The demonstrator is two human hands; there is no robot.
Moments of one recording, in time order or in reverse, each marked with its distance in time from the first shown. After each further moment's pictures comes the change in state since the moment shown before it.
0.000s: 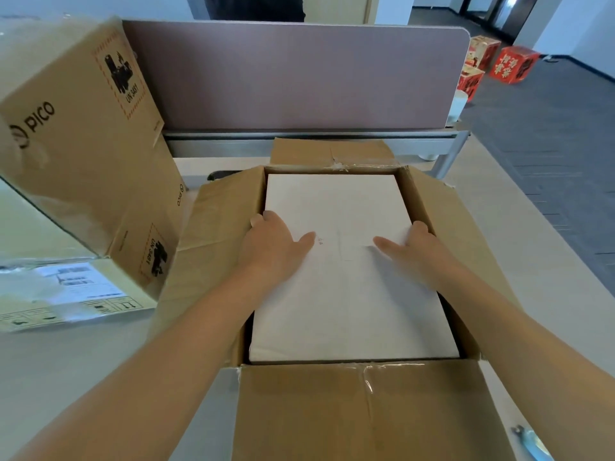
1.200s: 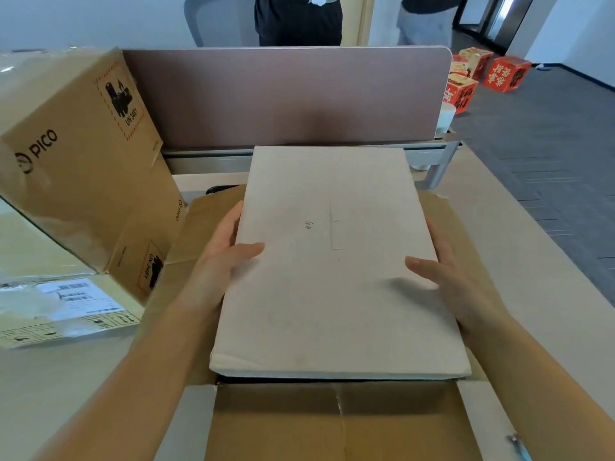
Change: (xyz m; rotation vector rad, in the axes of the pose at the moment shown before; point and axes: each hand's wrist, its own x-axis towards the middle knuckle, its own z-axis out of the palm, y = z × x) left_hand -0.027 -0.043 -0.036 -1.189 -0.251 0.318; right_hand -0.058 0.024 -0.024 0.890 -0.155 -0.278
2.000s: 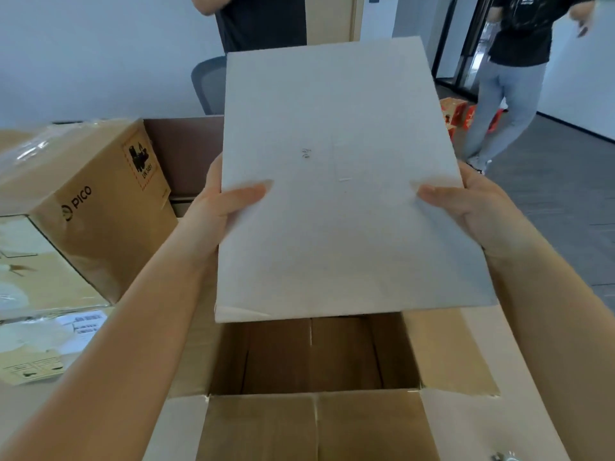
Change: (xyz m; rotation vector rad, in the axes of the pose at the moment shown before) left_hand 0.005 0.107 0.043 0.047 -0.033 0.198; right_hand -0.011 -0.107 -0.019 0.093 -0.125 -0.345
